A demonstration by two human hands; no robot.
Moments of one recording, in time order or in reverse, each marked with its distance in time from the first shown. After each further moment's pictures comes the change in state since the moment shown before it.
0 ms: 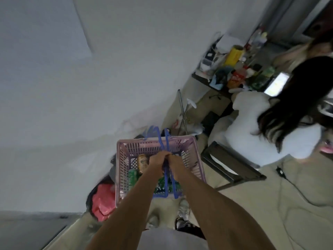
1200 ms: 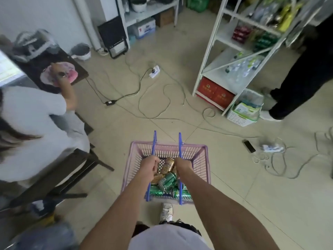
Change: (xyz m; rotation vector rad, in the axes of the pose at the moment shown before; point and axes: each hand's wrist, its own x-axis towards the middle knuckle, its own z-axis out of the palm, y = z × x) left_hand -0.205 -0.465 0.334 1.520 -0.678 -0.045; right_hand -0.168 0.447 -0.455 1.217 0.969 0.362
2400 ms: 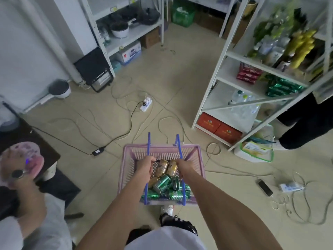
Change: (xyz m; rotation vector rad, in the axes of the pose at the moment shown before) left_hand 0.219 0.458 0.093 0.135 -0.016 0.083; right_hand 0.249 -0.435 0.053 0.046 -0.032 0.018
